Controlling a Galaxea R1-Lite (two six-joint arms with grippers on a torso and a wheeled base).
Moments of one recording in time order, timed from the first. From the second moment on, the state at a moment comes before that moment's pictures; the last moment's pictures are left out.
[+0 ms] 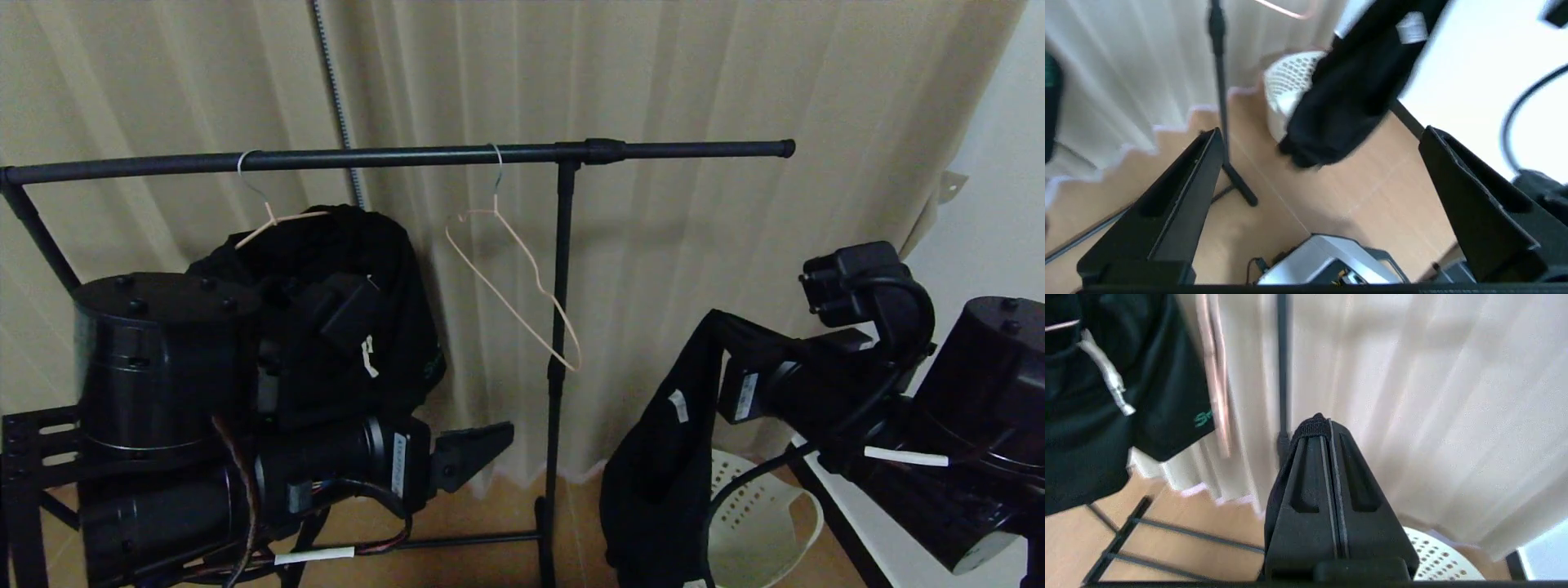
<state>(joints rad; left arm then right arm) -0.72 1.45 -0.69 -0.35 -0.03 -0.20 0.71 1.56 -0.52 -0.96 -0.48 0.01</state>
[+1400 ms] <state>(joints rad) -0.72 1.47 -0.65 -0.49 0.02 -0.19 0.66 1.46 -0.44 -0.95 -0.49 0.01</state>
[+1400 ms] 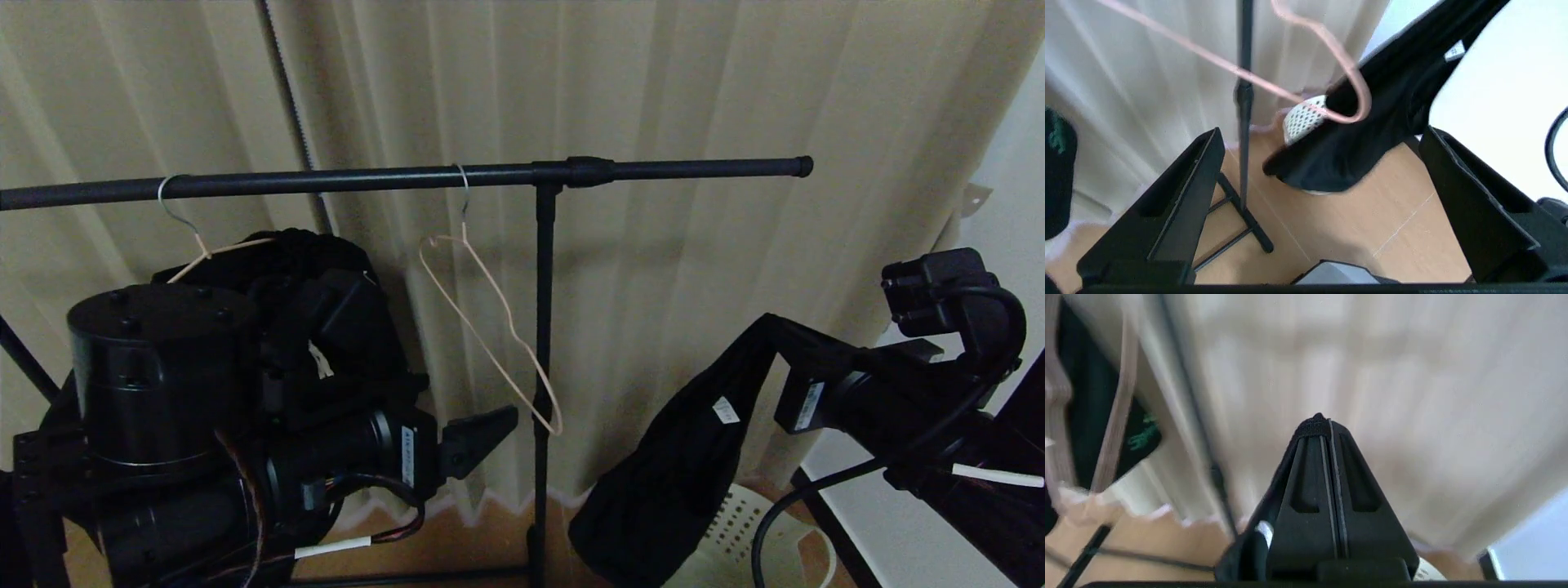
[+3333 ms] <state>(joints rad) -0.66 1.77 -1.06 -0.35 0.39 -0.13 0.67 1.48 -0.47 -0.96 -0.48 0.01</state>
